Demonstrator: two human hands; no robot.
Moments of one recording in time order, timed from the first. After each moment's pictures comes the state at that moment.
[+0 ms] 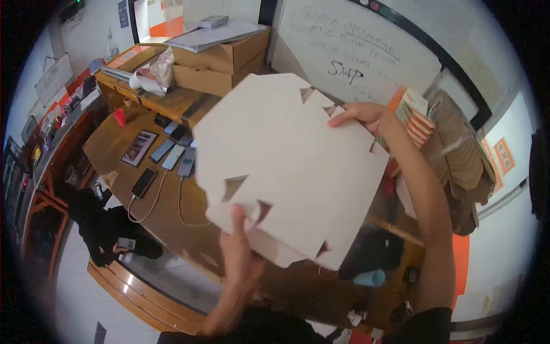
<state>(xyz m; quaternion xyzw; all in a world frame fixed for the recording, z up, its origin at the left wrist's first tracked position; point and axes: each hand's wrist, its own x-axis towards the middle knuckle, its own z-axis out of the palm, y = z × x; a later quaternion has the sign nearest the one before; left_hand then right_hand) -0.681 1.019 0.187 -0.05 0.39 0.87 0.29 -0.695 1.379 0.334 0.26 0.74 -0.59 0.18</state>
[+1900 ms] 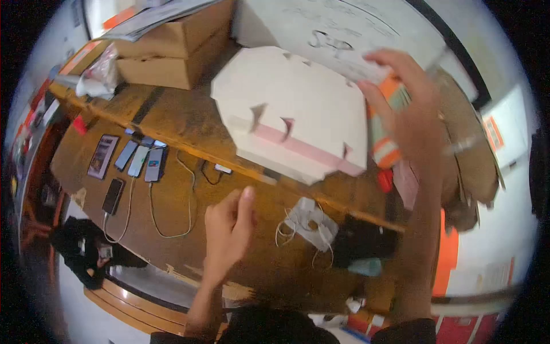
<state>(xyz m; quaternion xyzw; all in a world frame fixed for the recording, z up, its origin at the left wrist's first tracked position) -0.768 1.084 0.174 0.28 0.72 0.59 0.25 -0.657 1.321 0.361 0.07 0.92 0.07 -0.39</state>
